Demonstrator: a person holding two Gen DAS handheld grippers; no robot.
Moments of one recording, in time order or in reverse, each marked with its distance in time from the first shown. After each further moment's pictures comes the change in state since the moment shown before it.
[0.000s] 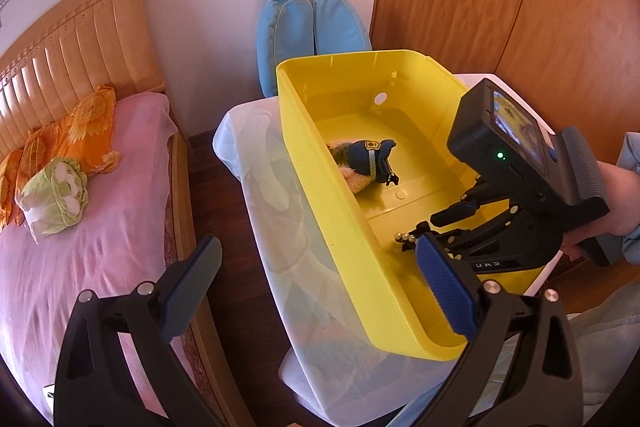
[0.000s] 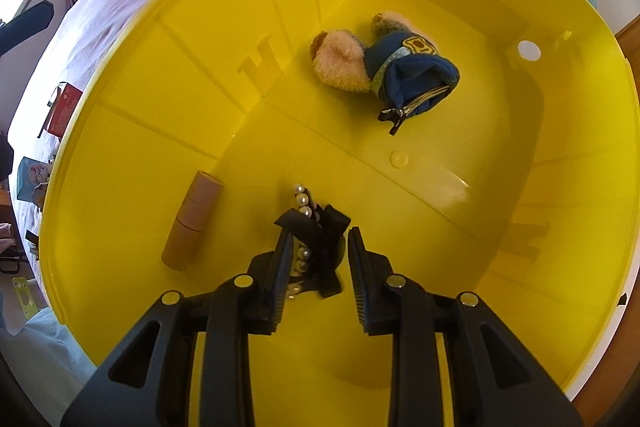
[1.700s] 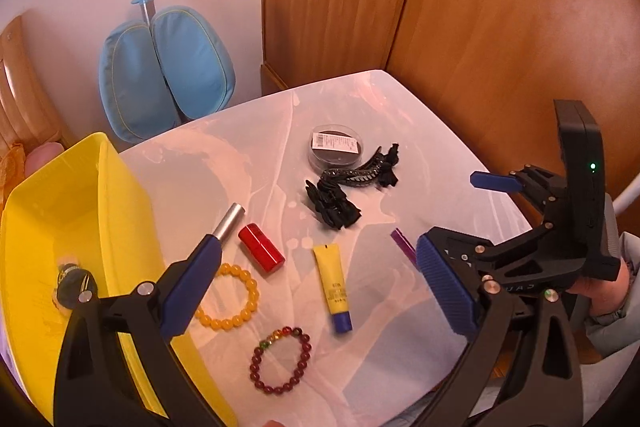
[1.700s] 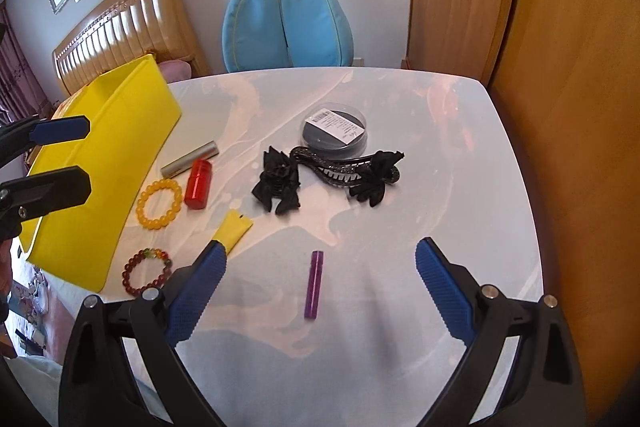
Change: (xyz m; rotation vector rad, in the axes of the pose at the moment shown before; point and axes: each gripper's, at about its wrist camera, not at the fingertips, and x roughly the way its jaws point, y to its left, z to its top) left arm 0.130 -0.353 0.136 0.103 0.061 -0.137; right arm -0.093 -0.343 -0.255 0.432 -0.473 -0.096
